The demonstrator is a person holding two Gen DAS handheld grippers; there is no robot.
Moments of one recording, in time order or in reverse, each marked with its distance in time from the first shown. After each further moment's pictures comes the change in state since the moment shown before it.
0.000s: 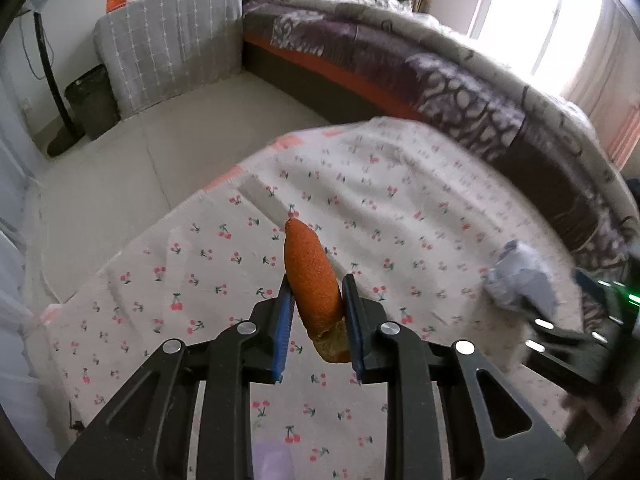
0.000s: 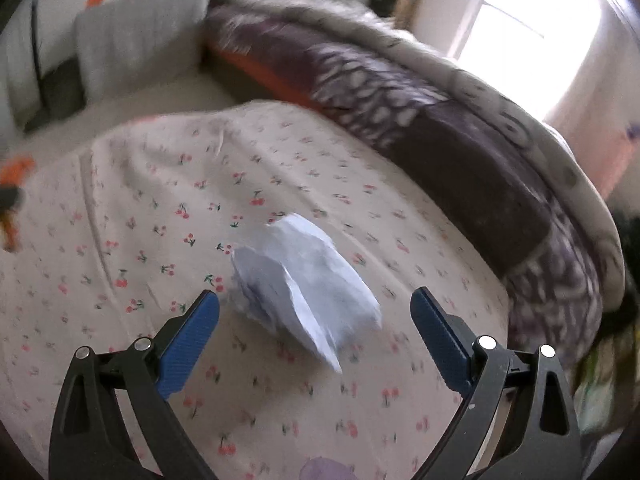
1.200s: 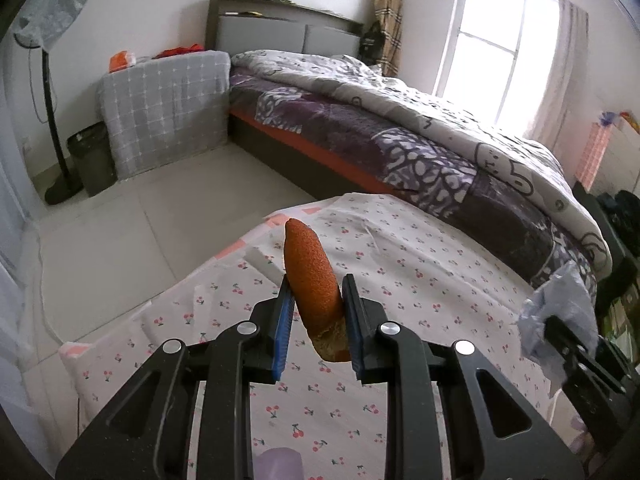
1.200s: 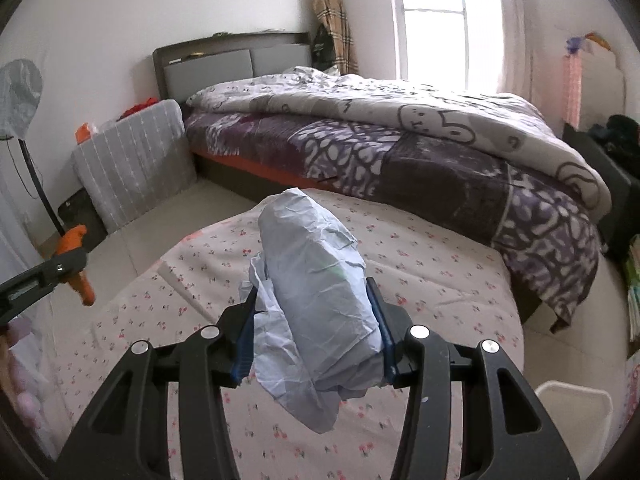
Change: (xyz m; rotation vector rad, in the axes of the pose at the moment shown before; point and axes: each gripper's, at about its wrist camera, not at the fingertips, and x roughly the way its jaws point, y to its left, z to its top) left arm -0.089 -0.002 -0.009 0.057 -0.248 -0.077; right arm -0.169 -0.002 -0.049 0.428 -0.278 0.085
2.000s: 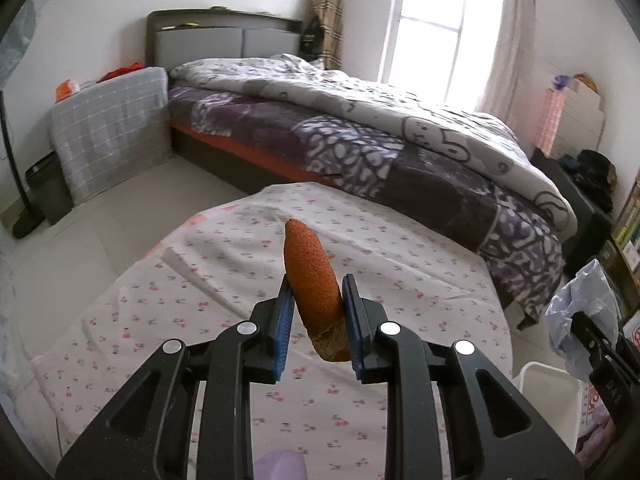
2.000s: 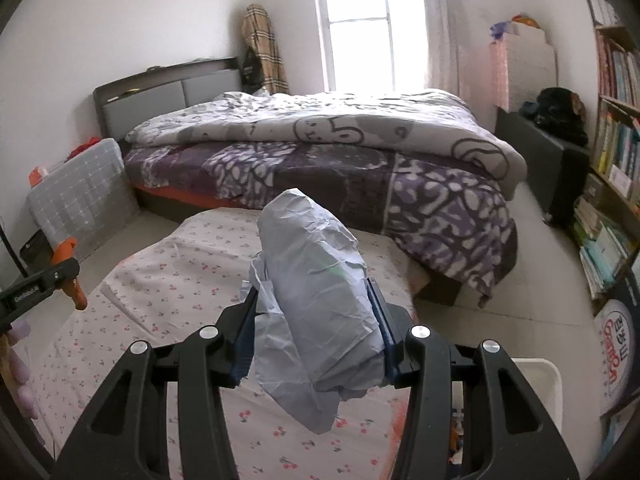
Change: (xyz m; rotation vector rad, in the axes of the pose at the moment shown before) left arm -0.002 -0.109 -0.027 0.135 0.000 -0.129; right arm -0.066 -0.119 -0.031 0.133 -0.066 -0.189
